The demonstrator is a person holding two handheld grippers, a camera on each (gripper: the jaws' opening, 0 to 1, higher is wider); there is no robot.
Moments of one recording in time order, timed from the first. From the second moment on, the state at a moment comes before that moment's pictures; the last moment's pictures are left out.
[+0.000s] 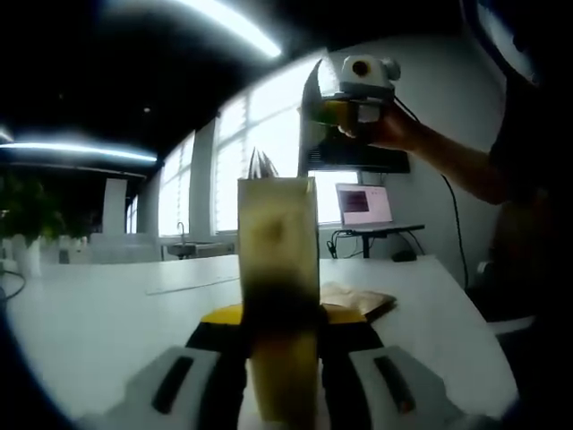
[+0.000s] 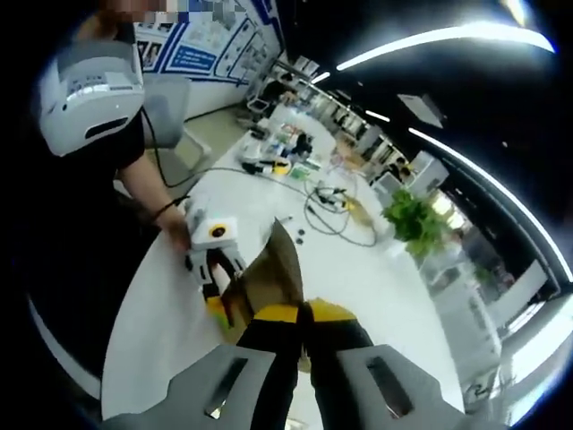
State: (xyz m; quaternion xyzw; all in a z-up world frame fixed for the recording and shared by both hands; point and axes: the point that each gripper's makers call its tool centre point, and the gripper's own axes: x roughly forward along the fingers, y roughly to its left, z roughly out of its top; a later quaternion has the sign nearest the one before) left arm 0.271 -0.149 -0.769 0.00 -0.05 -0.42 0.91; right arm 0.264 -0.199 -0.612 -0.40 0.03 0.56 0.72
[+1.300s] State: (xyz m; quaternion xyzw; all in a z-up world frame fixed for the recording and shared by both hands) left arm 0.271 -0.150 -0.769 0.00 -0.05 -0.42 0.91; right arm 0.275 -0.234 -0.552 -0.27 -0.06 0.50 0.82
